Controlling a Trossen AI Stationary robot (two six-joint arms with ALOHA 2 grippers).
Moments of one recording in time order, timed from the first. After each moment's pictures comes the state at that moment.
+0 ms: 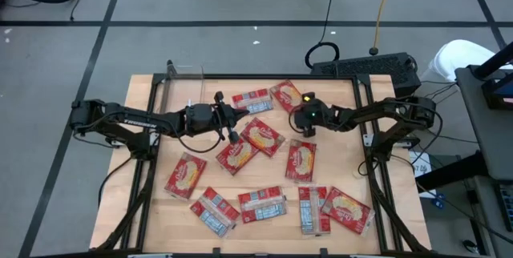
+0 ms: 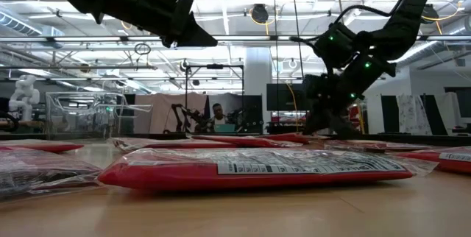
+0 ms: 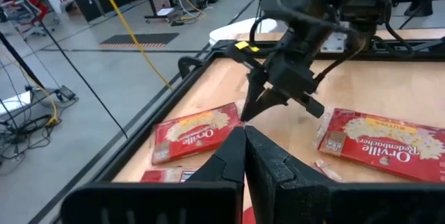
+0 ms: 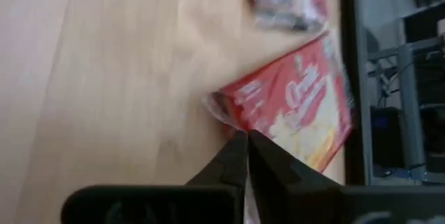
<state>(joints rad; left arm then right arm) 0.11 1.34 0.65 0.47 -0.27 0.11 -0.40 1.55 0.45 0.37 0.27 -0.79</state>
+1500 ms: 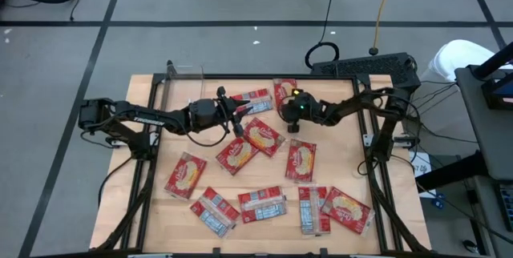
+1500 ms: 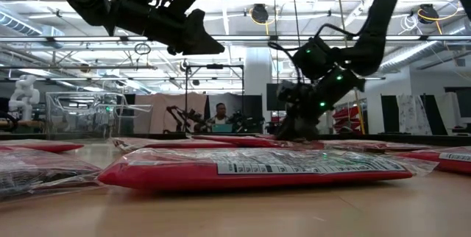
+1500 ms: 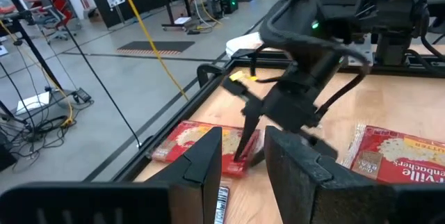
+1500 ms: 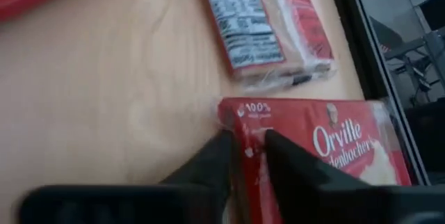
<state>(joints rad) 0.18 1.44 0.65 0.62 -0.26 0.12 -0.46 1.83 0.60 0.51 0.15 -0.64</state>
